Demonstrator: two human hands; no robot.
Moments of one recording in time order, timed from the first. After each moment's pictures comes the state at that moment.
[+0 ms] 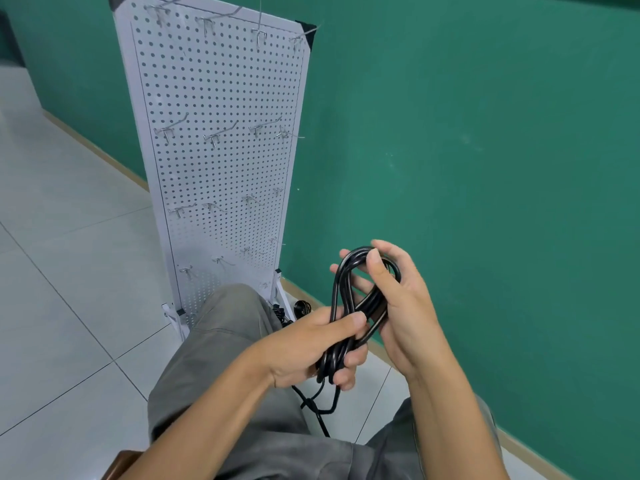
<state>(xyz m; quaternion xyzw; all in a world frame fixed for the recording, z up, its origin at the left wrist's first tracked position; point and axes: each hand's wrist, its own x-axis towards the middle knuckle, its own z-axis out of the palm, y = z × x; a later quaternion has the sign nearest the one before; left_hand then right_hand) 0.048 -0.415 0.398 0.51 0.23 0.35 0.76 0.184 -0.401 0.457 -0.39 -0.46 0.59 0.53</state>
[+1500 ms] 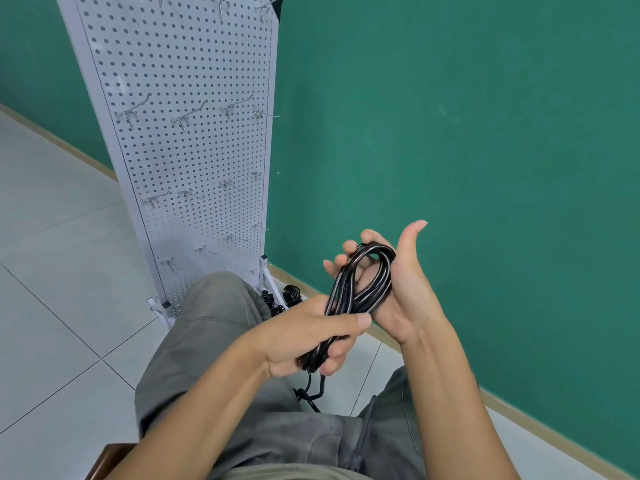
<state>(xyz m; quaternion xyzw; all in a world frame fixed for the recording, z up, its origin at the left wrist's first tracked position) 0.059 -0.422 0.402 0.55 0.30 0.30 0.72 0.201 -0.385 0.449 -0.31 -0.31 0.72 0.54</state>
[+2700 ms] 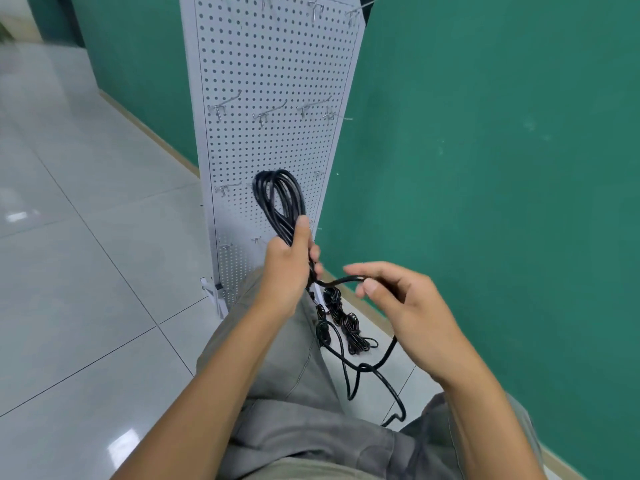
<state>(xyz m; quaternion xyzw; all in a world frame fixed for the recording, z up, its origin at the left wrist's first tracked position) -0.012 -0.379 0.402 0.33 0.52 0.66 0.42 0.162 -0.411 0.441 -0.41 -0.73 0.42 0.35</state>
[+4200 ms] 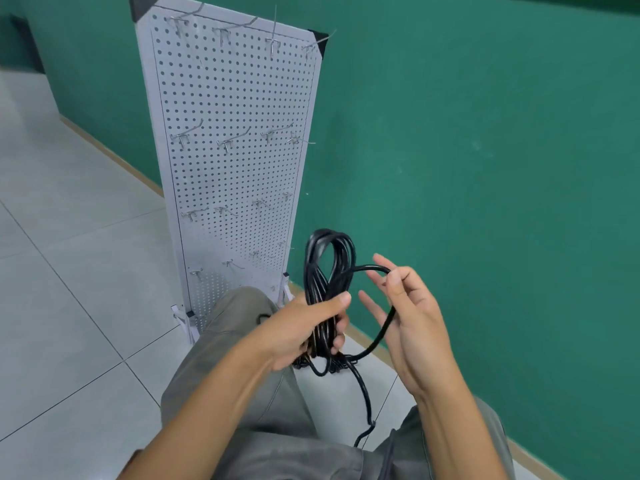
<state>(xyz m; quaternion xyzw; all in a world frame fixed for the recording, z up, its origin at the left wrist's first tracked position) 0.024 -0.396 0.394 0.47 0.36 0.43 0.68 0.188 -0.405 0.436 -0.38 -0.50 0.53 0.57</state>
